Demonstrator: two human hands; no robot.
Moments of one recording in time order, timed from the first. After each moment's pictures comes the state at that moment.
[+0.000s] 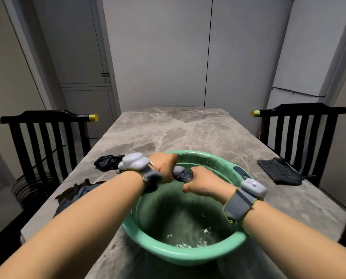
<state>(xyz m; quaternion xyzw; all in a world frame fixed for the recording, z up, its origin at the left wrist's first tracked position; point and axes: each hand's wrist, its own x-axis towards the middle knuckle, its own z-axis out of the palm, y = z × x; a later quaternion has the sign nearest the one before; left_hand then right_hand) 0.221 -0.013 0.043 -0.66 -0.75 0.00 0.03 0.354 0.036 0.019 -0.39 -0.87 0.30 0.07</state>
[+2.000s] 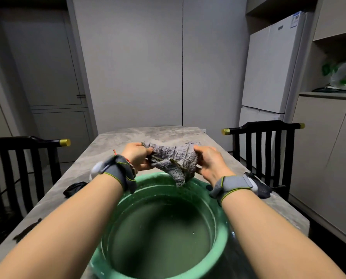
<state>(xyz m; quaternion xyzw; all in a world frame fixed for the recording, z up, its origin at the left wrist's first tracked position) 0.232 0.024 0.106 -0.32 -0.65 -0.59 -0.35 0.386 0.115 0.075 -0.38 -0.42 0.69 0.45</state>
